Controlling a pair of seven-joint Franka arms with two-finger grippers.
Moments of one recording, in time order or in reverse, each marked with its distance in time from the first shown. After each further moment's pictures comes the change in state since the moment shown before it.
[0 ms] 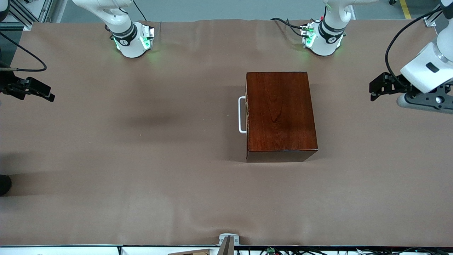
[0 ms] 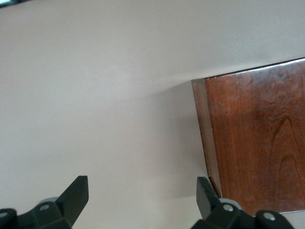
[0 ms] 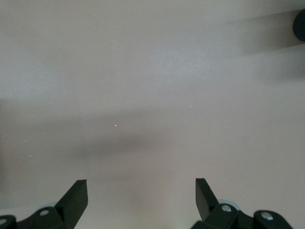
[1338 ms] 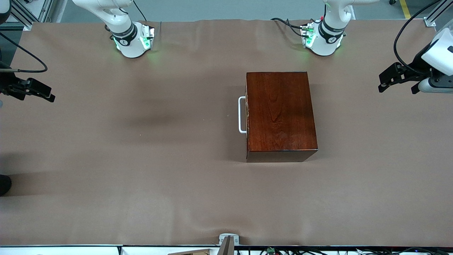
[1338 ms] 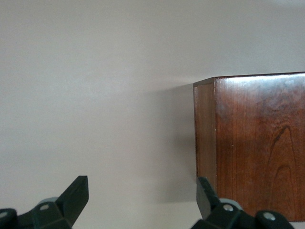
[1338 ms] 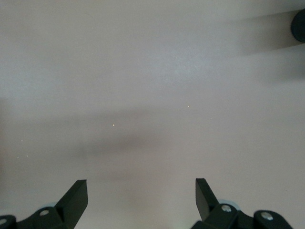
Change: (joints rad) left arm -0.014 -0.188 0.120 -0.280 -0.102 0.162 -0.030; right arm 0.001 0.004 0.002 0.000 -0.010 0.000 0.000
